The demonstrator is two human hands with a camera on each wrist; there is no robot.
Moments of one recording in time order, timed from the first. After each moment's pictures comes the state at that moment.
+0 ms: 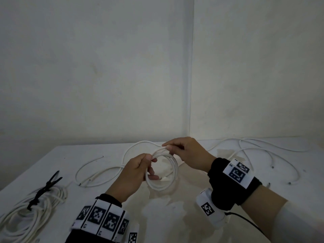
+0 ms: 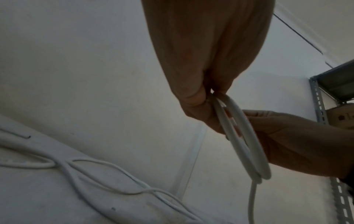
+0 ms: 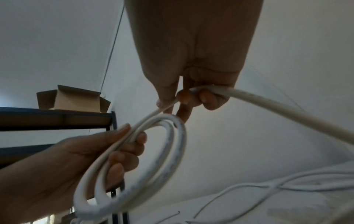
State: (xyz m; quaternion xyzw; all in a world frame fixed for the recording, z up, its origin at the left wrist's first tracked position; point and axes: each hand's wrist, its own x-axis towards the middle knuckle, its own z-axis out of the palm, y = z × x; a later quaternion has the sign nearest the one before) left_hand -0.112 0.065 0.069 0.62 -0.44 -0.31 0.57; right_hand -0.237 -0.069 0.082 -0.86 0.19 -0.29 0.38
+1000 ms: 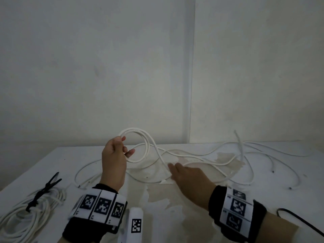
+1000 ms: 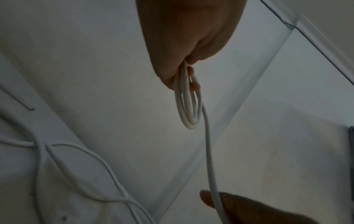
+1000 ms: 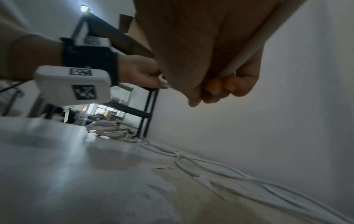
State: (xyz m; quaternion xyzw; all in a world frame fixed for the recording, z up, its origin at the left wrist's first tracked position) left_hand -0.085 0.046 0.084 0.54 -0.26 -0.12 0.79; right_hand -0.250 -0.045 0.035 -0.95 0.24 -0.13 -0.14
